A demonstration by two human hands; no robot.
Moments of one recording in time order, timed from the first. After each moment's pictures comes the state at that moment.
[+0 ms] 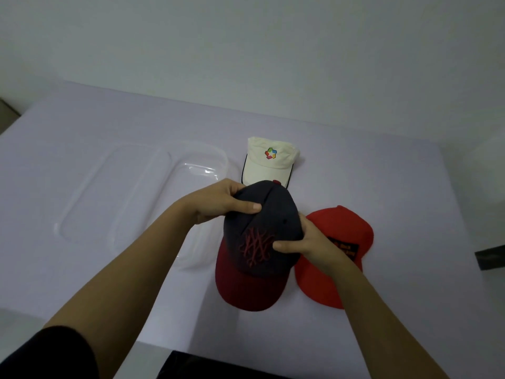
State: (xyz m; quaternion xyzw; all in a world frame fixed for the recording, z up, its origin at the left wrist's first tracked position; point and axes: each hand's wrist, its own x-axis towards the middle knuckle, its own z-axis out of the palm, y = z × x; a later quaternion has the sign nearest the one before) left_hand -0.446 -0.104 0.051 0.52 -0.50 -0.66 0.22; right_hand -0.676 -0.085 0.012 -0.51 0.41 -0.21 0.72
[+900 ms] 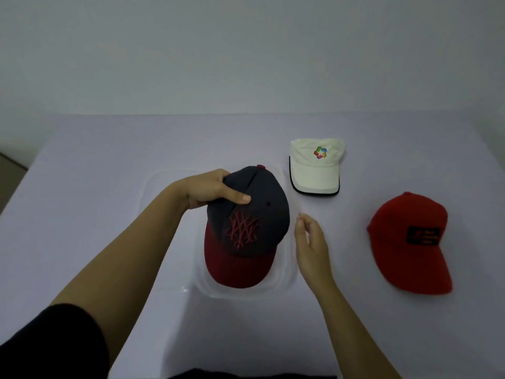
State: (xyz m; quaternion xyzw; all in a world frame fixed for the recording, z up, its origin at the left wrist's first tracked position) left_hand -0.261 -0.161 0.056 0.52 -0.53 -0.66 0.08; right_hand -0.473 -0.045 -0.019 -0.44 0.67 -0.37 0.47
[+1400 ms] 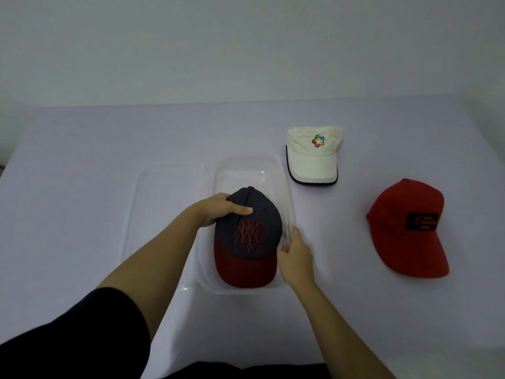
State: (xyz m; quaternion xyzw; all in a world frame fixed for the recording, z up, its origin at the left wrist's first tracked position) left_hand -0.270 -0.155 -0.033 0.59 -0.42 -0.69 0.03; right_hand -0.447 -0.034 -0.055 -0.46 0.75 -0.22 0.42
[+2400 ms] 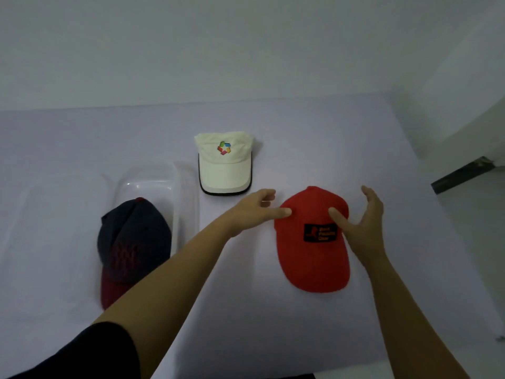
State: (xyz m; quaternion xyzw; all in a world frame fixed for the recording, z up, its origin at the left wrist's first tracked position) left_hand -0.555 -0.157 -0.017 0.52 -0.56 -0.64 0.10; right_hand -0.782 -0.087 -0.027 -0.44 0.76 -0.36 0.31
